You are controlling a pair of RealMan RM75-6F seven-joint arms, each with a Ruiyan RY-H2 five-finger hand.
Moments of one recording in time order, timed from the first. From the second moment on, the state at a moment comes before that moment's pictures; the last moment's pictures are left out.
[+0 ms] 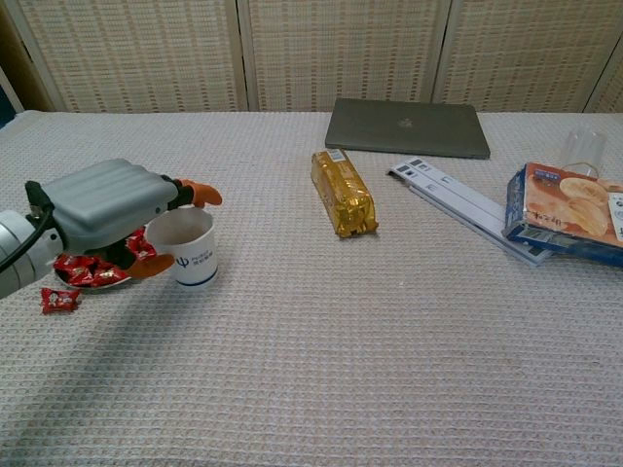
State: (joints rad) left arm -0.61 -1.59 -0.09 -1.52 1.30 1.10 0.72; right arm -0.15 -0.94 -0.11 -1.70 -1.61 1.54 0.00
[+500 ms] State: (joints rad) left arm -0.64 -1.62 -0.14 -1.45 1.32 1.13 0.62; right arm -0.15 -0.94 -0.10 -1.70 -1.59 1.53 0.00
